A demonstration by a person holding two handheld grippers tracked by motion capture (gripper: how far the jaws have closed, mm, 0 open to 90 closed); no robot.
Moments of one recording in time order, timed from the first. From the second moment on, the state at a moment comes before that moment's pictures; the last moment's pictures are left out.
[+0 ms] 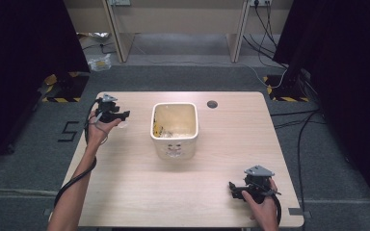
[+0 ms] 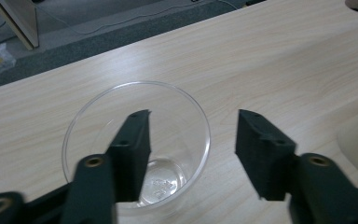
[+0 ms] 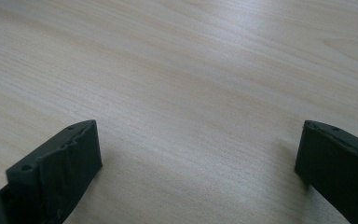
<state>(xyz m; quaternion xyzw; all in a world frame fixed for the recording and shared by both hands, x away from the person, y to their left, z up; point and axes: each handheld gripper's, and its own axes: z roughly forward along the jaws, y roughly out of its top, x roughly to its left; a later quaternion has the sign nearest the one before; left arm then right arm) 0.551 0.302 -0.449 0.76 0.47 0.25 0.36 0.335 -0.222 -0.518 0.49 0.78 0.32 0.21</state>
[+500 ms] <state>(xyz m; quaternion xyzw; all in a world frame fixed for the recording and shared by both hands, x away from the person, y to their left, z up) 0.543 0.296 -0.449 0.78 0.44 0.27 0.35 0.335 -0.222 -0.518 0.49 0.78 0.32 0.21</state>
